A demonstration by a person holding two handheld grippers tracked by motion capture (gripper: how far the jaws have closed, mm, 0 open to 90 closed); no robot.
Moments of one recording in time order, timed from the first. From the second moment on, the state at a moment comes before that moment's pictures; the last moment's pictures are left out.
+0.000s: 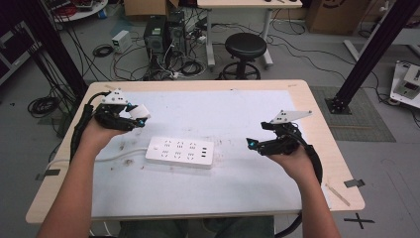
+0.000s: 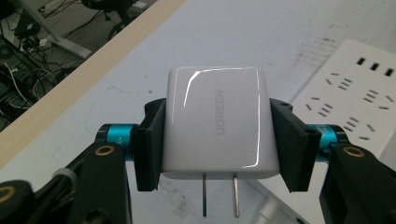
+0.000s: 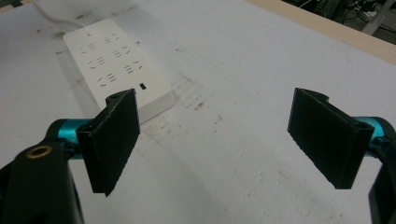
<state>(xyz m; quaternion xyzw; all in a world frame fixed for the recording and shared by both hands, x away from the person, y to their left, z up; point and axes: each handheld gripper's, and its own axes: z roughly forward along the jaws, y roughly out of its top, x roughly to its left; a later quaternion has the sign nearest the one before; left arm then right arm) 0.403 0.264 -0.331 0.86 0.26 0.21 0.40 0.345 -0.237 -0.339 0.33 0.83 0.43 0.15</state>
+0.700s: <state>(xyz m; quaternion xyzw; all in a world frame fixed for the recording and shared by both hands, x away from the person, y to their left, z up) 0.377 0.262 -0.337 0.86 0.21 0.19 0.42 0.349 -0.238 -0.340 0.33 0.83 0.43 0.15</state>
